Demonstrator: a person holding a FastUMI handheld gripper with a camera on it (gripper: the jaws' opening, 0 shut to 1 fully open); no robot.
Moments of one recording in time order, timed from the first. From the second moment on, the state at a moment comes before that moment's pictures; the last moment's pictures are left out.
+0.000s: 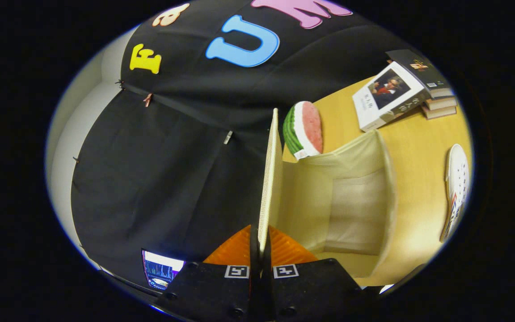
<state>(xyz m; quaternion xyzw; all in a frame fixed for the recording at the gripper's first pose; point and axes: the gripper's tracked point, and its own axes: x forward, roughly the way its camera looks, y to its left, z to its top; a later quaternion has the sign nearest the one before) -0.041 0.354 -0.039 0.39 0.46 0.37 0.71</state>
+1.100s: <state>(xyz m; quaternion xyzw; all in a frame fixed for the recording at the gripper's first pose) -0.051 0.494 -0.051 0.30 0.42 0.39 0.76</state>
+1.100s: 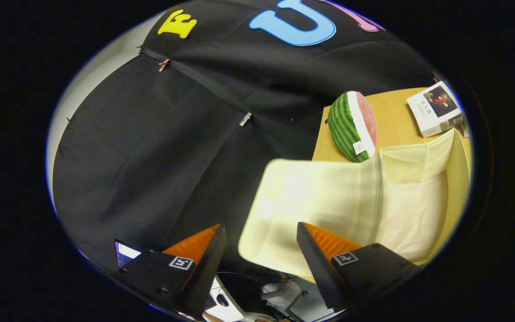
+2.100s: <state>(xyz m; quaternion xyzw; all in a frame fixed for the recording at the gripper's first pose) 0.006 0.056 -0.125 0.06 0.31 0.09 0.95</state>
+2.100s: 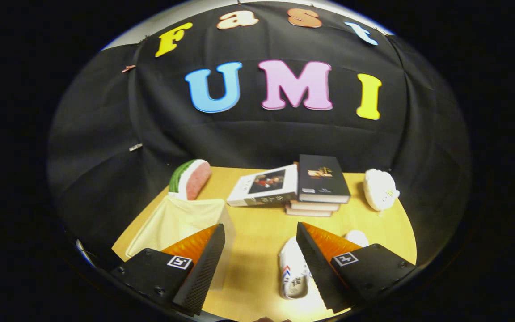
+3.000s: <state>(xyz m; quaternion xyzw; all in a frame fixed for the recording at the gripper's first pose) -0.034 -0.026 -0.331 0.03 0.53 0.08 0.84</state>
